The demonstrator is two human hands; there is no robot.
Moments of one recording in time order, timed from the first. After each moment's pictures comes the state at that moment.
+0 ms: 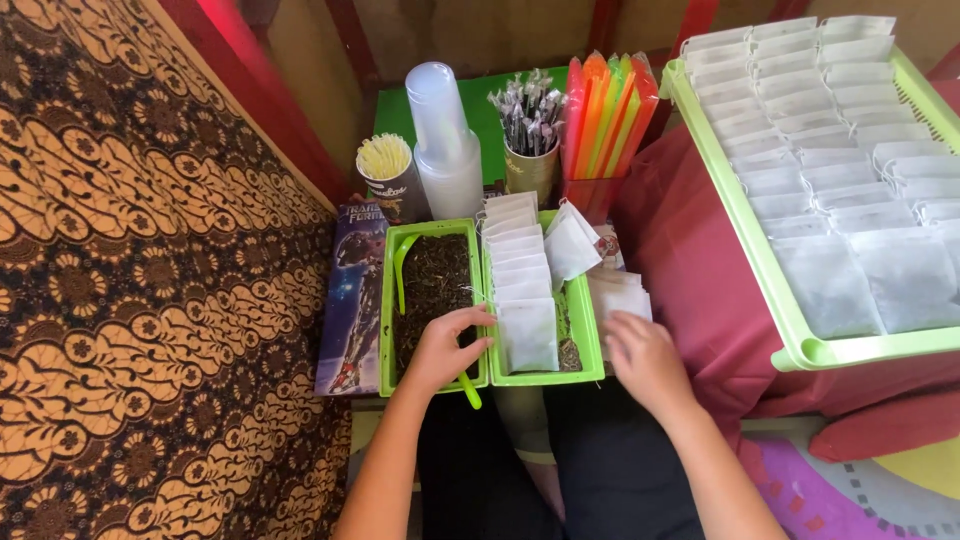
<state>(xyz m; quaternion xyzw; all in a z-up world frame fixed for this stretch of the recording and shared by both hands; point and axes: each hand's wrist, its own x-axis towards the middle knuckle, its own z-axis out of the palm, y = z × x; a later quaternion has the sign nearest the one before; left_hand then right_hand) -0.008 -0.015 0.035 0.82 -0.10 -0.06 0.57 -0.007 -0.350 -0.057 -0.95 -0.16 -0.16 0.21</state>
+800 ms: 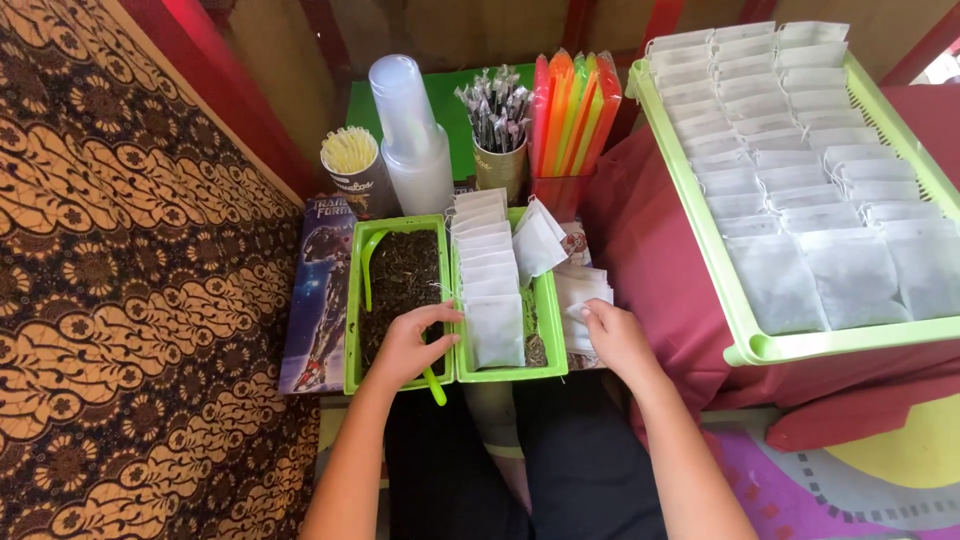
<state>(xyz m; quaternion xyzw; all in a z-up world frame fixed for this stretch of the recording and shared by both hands) -0.009 -0.019 0.041 0.81 -0.08 -0.08 0.58 0.023 -0.359 -0.031 -0.93 0.03 0.08 0.35</state>
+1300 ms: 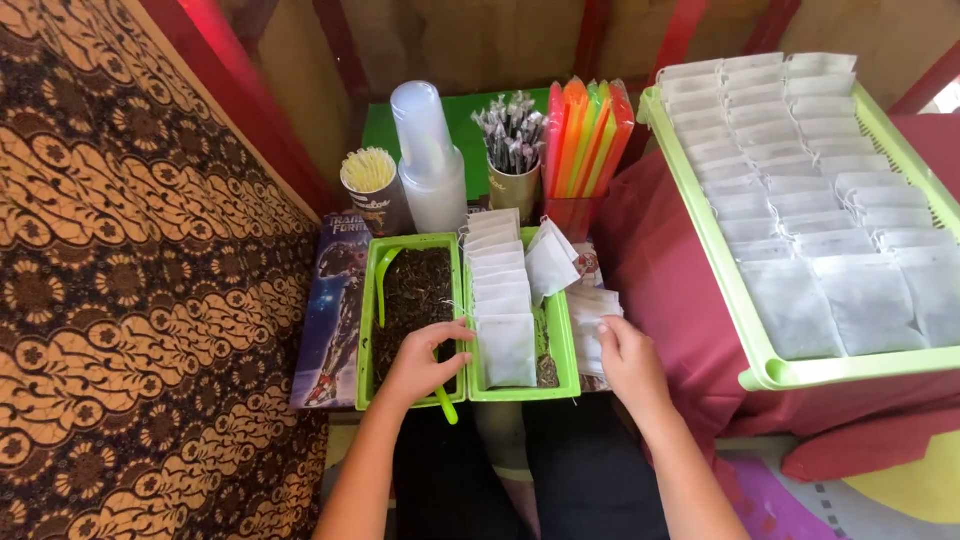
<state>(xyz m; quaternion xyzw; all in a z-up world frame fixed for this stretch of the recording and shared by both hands) -0.009 -0.017 0.035 0.80 -0.08 -0.06 0.59 -0.002 -0.339 0.002 -0.90 0.04 -0.05 0.42</state>
